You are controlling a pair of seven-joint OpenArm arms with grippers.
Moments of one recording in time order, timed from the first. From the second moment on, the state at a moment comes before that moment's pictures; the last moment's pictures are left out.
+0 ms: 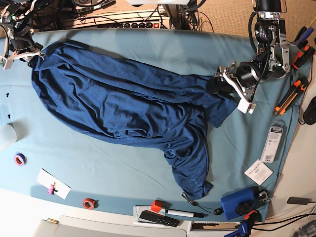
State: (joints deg) left arm 10.3 -12.7 -8.3 97.5 -47.9 -19.6 59.6; right arm -20.2 8.1 57.5 107.7 29.1 21.4 -57.4
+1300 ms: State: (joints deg) left arm 10.4 -15.2 -8.8 97.5 -47.9 -21.8 59.5; right arm -13.0 12.0 55.0 90.6 34.7 26.9 -52.9
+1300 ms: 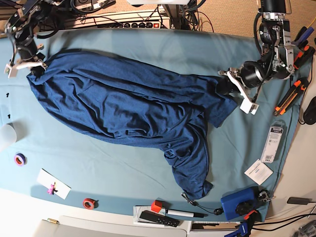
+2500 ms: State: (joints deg) left arm 14.3 -12.3 -6.4 97.6 -47.6 -21.3 55.8; right arm -13.3 18.3 52.8 90.6 31.0 25.9 -53.4
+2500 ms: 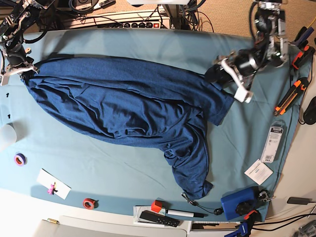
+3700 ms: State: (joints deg) left arm 19.1 -13.9 -17.7 97.4 -47.3 -21.8 54.3; right arm -13.8 18.2 52.6 90.6 31.7 26.1 -53.8
